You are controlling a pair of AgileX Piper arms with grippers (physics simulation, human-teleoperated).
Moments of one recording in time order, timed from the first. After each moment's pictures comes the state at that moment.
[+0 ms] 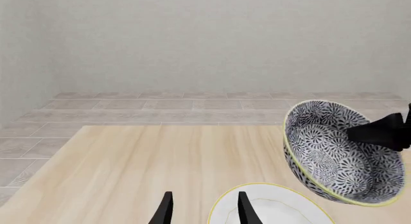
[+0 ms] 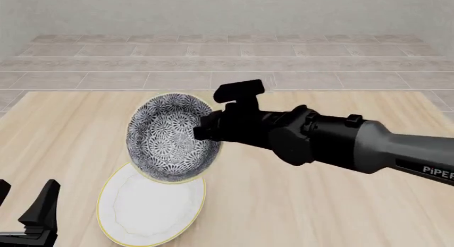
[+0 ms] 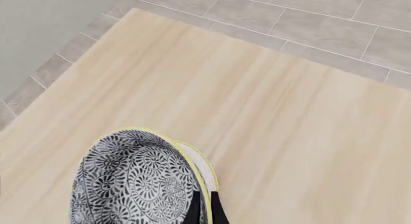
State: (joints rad) left arm 0.00 0.00 0.00 0.00 0.00; right arm 0.77 1.64 -1.09 0.03 0.31
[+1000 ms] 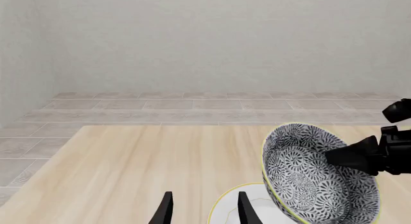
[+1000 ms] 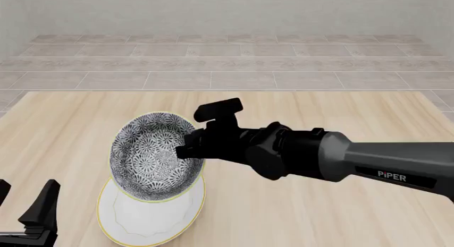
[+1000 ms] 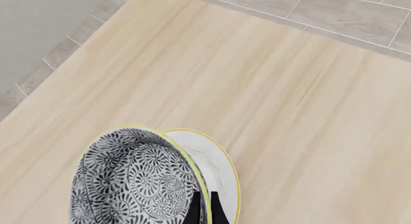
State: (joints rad) left arm 0.00 0.00 0.00 0.00 0.00; right arm 0.84 1.75 -1.11 -0.03 0.35
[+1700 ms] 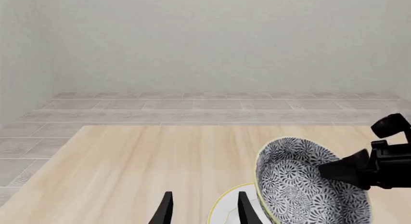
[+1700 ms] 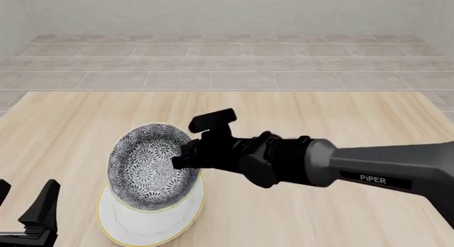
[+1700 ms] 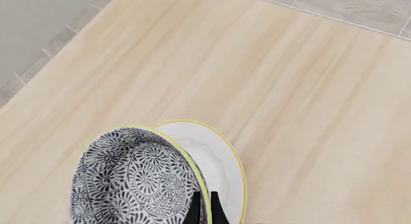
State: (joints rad) left arm 0.00 0.00 0.00 0.00 0.00; right arm 0.87 1.80 -1.10 -0.06 0.36
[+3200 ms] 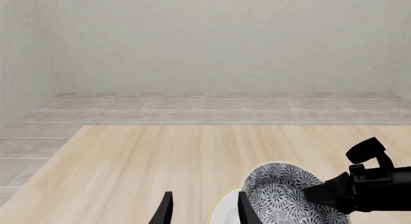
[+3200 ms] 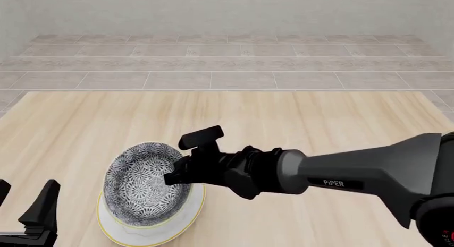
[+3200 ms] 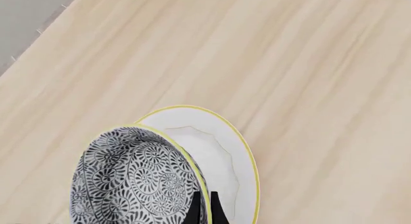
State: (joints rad) left arm 0.00 0.00 0.00 0.00 0.00; right arm 0.90 1.93 -1.13 -0.09 0.38
